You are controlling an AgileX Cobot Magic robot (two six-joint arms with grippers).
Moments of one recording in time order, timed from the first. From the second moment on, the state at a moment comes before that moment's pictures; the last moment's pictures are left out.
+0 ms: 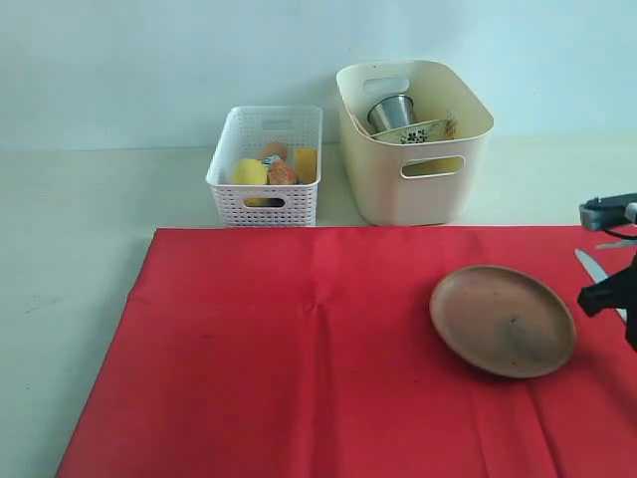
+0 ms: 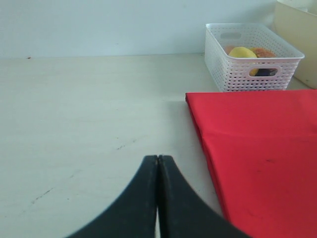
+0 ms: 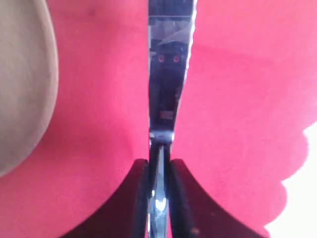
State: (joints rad) left arm -0.12 0.05 0.00 -0.01 0.31 0.00; right arm -0.07 1.81 -0.98 -0.08 0.84 -0.14
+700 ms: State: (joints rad) left arm -0.12 0.05 0.00 -0.01 0.31 0.00; right arm 0.07 1.54 -0.98 1.28 0.57 -1.13
